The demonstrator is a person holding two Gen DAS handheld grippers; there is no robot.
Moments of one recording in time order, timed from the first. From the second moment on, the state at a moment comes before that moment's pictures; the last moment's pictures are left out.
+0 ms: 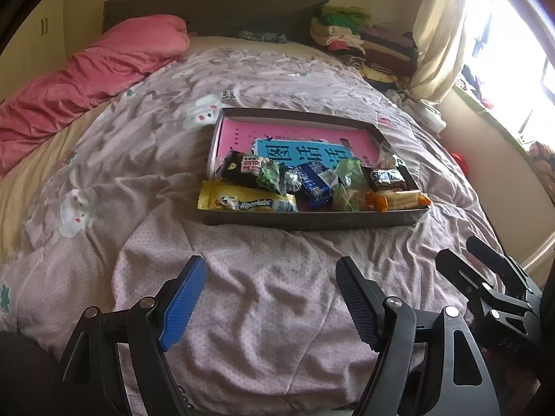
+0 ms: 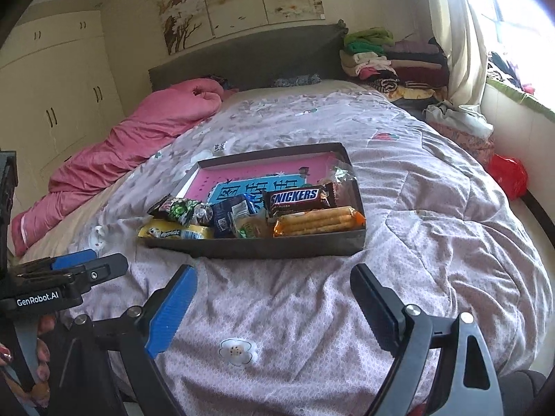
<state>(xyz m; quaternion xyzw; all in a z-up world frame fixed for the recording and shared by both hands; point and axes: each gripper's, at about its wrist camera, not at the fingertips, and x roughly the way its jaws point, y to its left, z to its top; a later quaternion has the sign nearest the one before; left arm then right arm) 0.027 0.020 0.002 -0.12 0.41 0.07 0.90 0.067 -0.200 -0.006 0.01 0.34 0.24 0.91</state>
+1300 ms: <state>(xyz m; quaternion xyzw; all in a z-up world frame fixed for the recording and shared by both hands) 0.030 0.018 0.002 -0.11 0.42 0.06 0.90 0.071 -0.200 -0.014 0.01 0.35 0.24 0.91</state>
